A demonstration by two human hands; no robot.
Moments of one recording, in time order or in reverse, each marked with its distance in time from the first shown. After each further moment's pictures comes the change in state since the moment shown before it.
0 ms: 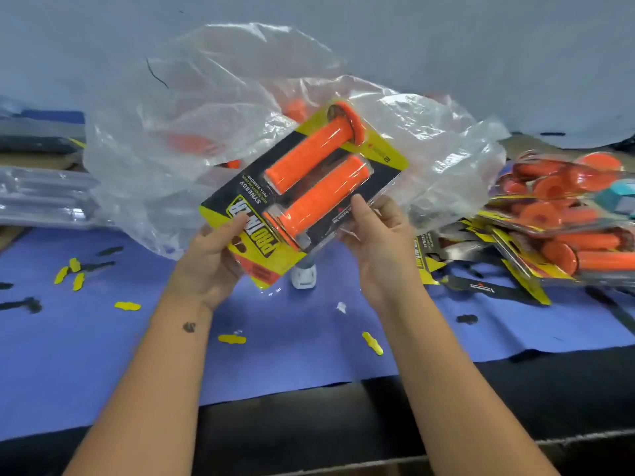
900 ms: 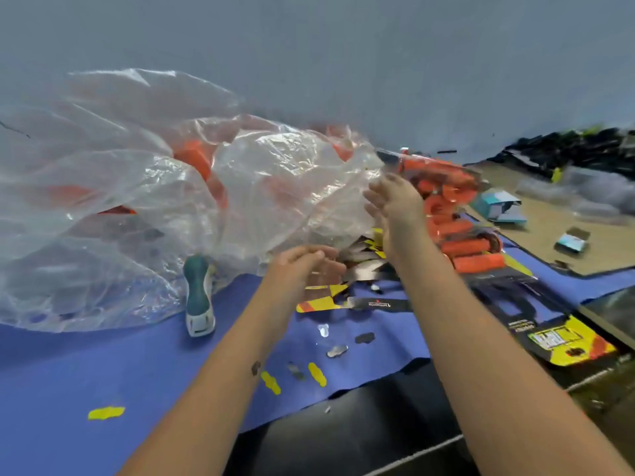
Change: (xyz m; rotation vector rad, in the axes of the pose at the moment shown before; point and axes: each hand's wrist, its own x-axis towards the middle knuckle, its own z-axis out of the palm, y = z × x) left_hand -0.001 -0.068 0.202 0.388 -0.271 -0.237; right_hand 0.089 -0.109 -0.125 -0.137 0.380 -0.045
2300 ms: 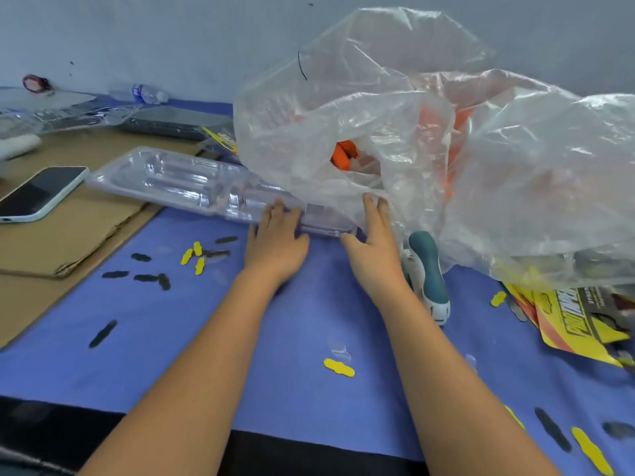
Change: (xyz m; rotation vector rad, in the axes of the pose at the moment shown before) left_hand -0.040 -0.026 -0.302 1.190 0.609 -0.166; right_hand -0.128 0.200 0.216 -0.583 -0.675 -0.138
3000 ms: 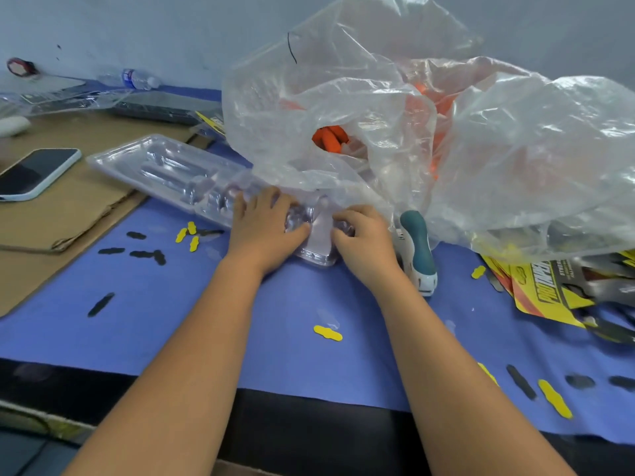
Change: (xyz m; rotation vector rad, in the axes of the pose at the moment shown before) left_hand -0.022 -0.005 -0.003 0.198 0.198 0.183; right_hand -0.018 -0.006 -0.008 -0.265 -0.010 -0.088
